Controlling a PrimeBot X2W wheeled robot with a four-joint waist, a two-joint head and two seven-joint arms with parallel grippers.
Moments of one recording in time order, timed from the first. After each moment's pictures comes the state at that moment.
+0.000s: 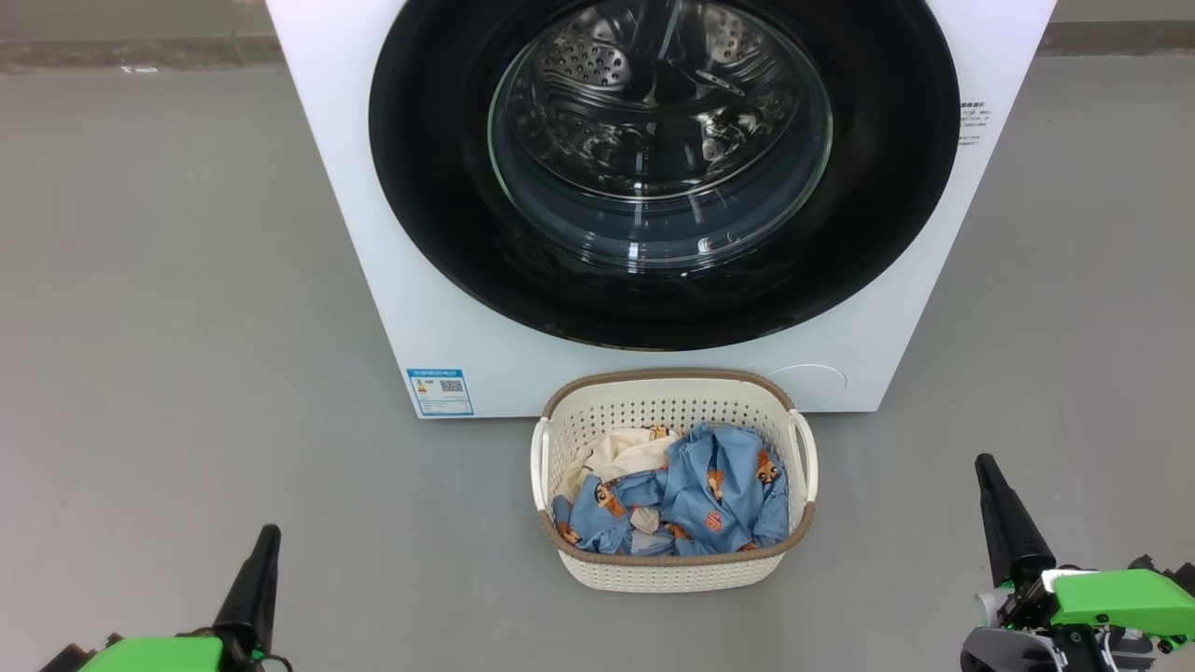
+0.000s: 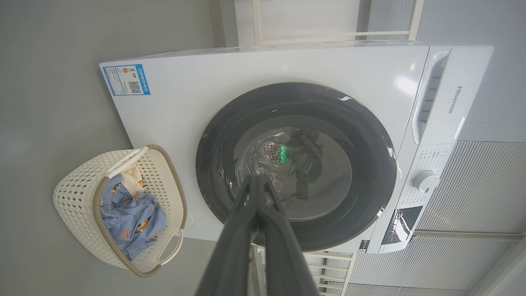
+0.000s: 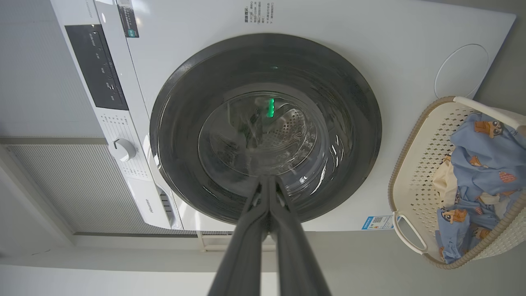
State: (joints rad) left arm -0.07 0.04 0.08 0.27 -1.62 -0.13 0.11; right arm -0.10 -0.06 -0.11 0.27 1.63 0.13 0.09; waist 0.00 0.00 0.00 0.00
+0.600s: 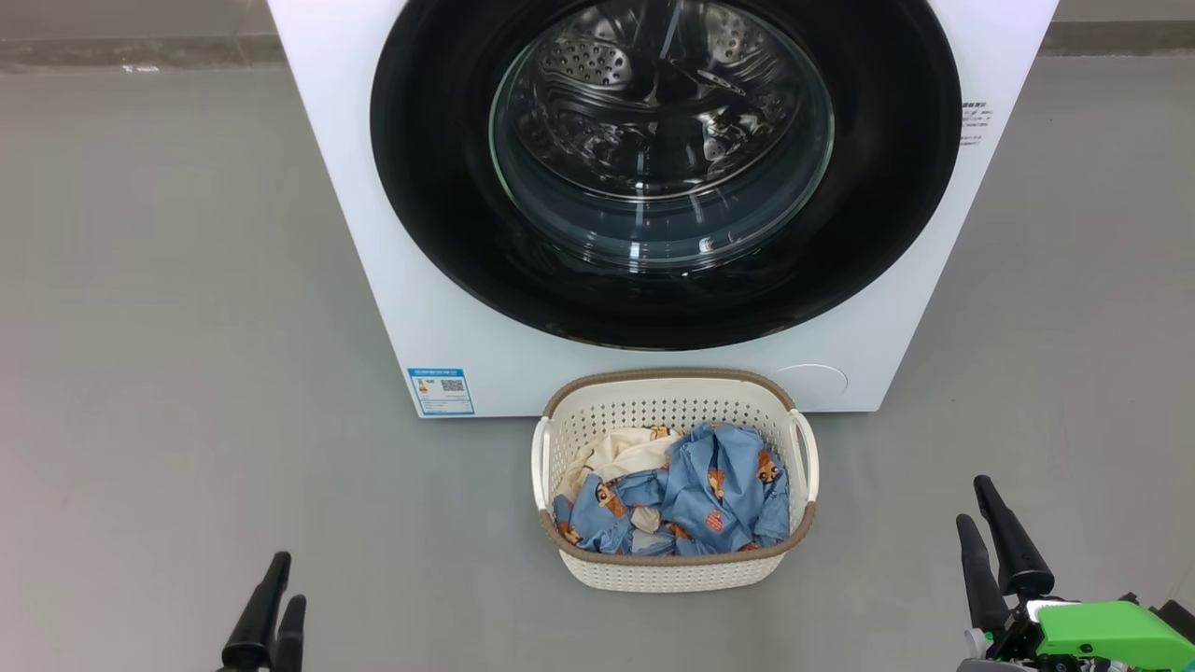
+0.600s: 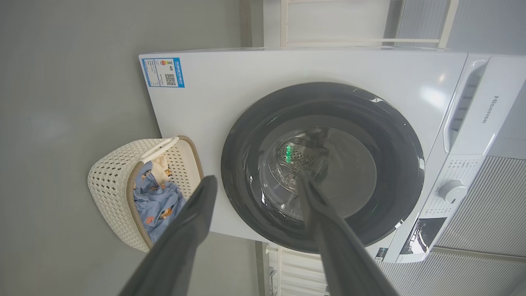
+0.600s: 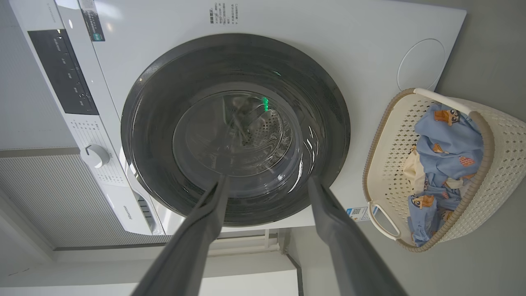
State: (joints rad) left arm -0.02 0.02 0.06 0.31 -1.63 -0.13 0.09; right arm -0.07 -0.05 -0.10 0.33 1.63 0.13 0.07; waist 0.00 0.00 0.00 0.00
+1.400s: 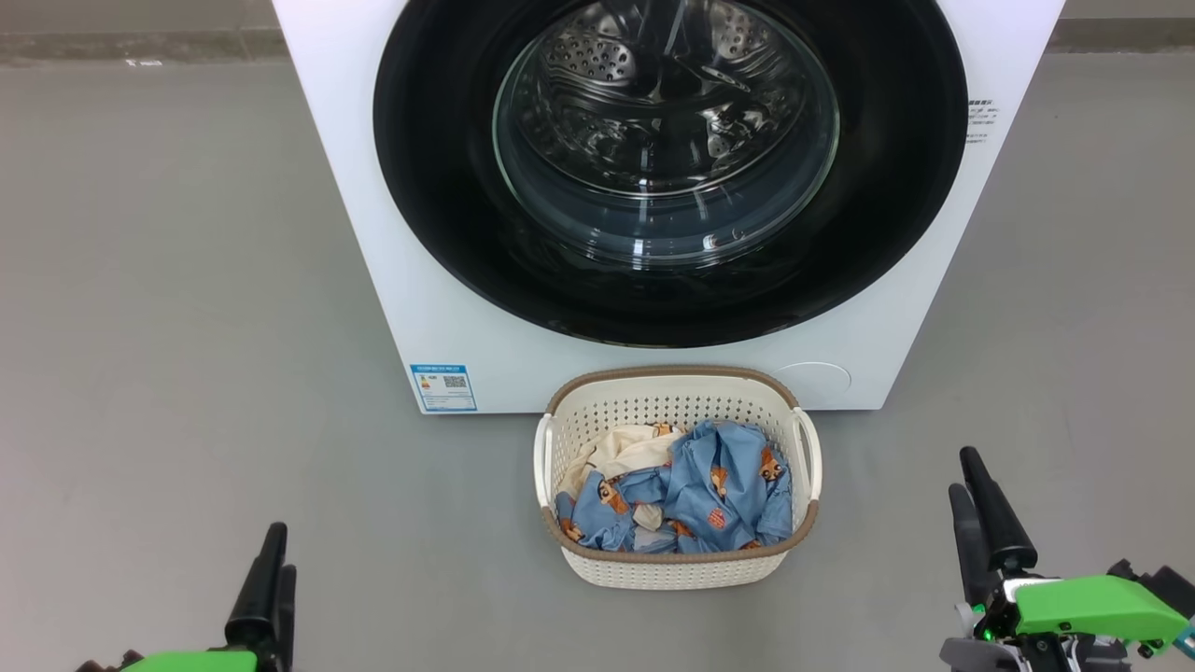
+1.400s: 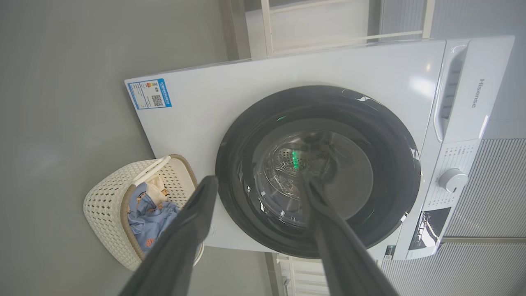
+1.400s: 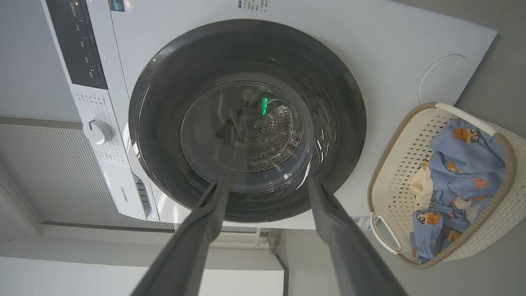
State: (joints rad) left arm -0.04 0.02 0.04 0.27 -1.54 -0.13 0.02; right arm -0.09 -0.06 -0.04 0.28 1.55 0.13 0.00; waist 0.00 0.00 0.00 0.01
